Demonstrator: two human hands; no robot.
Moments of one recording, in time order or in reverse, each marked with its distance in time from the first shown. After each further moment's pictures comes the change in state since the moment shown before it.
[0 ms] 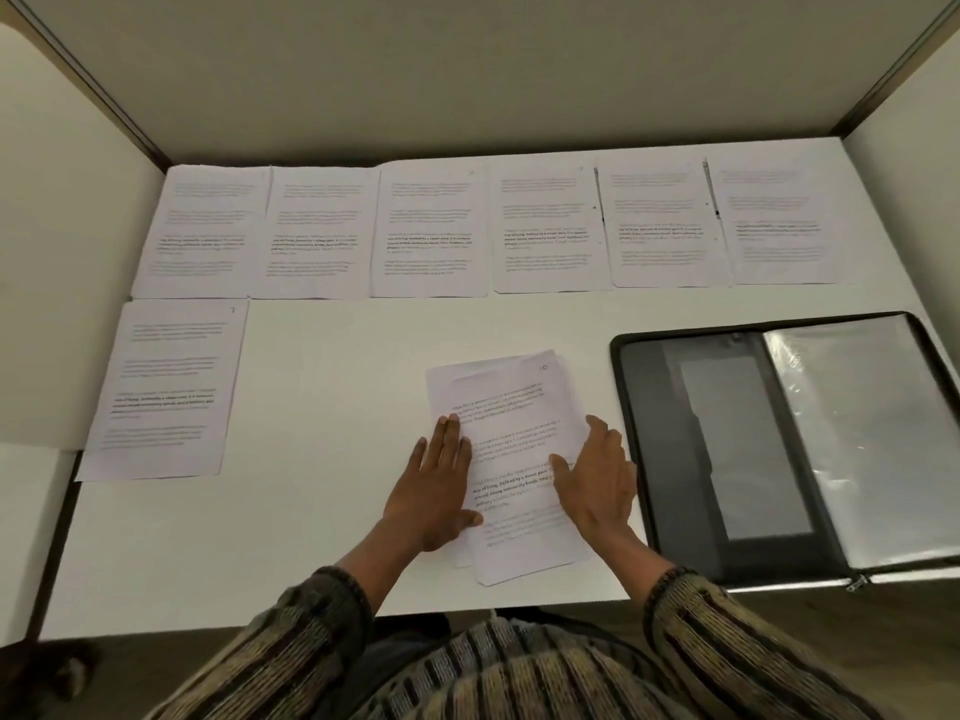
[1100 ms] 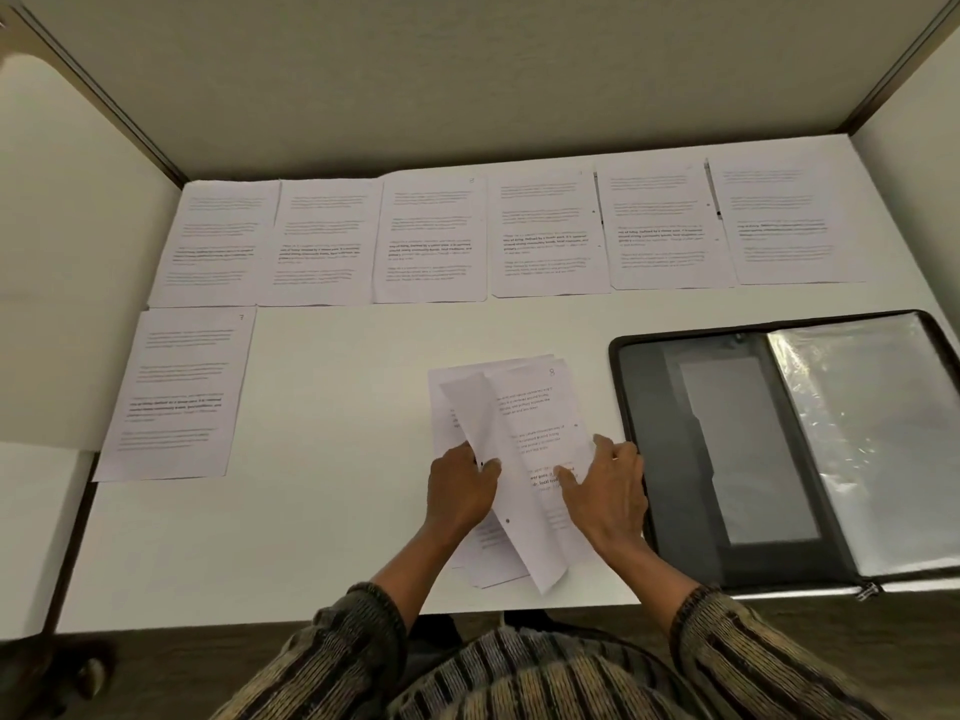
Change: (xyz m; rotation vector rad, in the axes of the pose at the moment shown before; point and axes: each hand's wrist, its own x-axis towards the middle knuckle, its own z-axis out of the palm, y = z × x) left_hand 0.011 0.058 -0.025 -0.868 0.306 -0.415; right_hand -0.003 0.022 -0.009 -0.037 -0.050 0.011
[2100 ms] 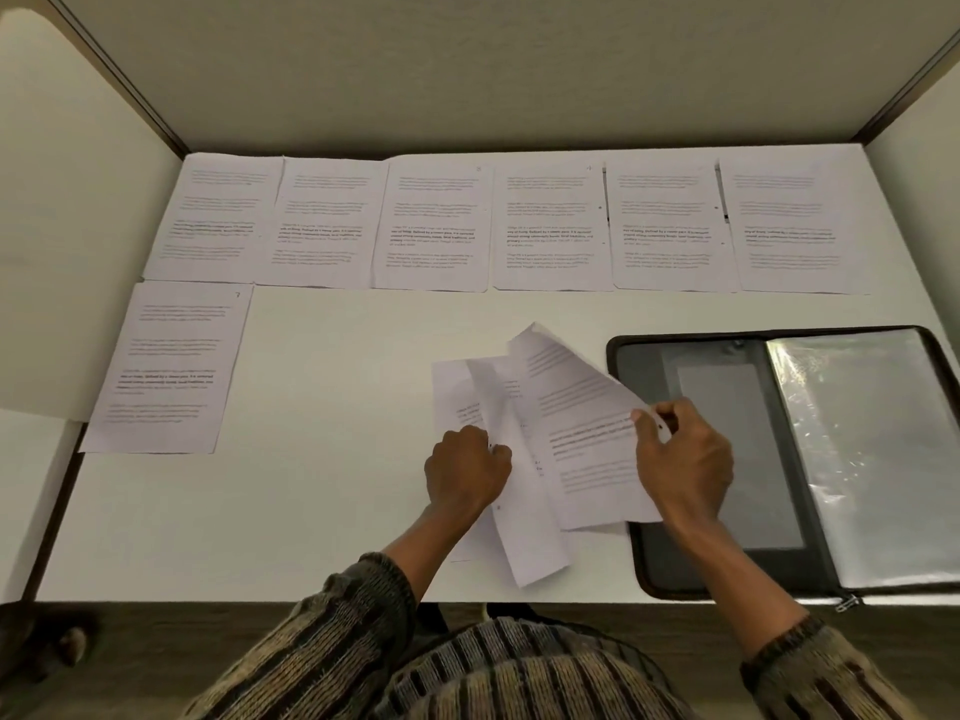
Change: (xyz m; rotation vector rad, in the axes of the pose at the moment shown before) left_hand -0.002 0.039 0.005 0.277 0.068 -0.074; right_hand 0.017 0.012 -0.105 0.236 0.329 -0.100
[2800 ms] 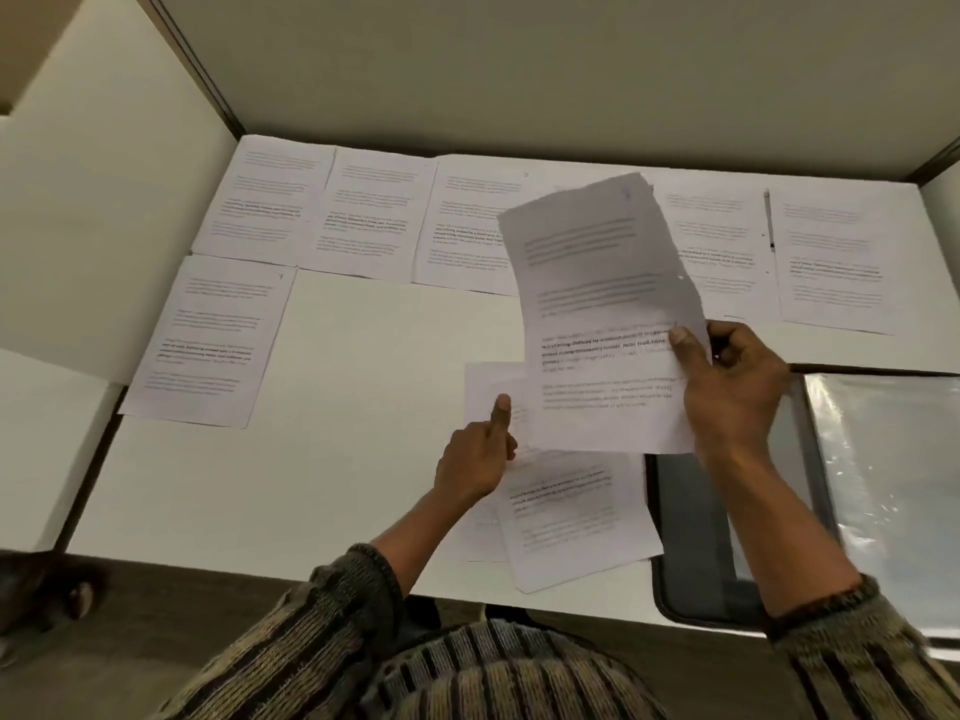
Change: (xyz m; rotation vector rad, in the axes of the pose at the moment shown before) left_hand 0.008 -0.024 -0.030 -0.523 -0.189 -0.076; right_hand 0.057 -0.093 -0.021 0.622 0.001 0.062
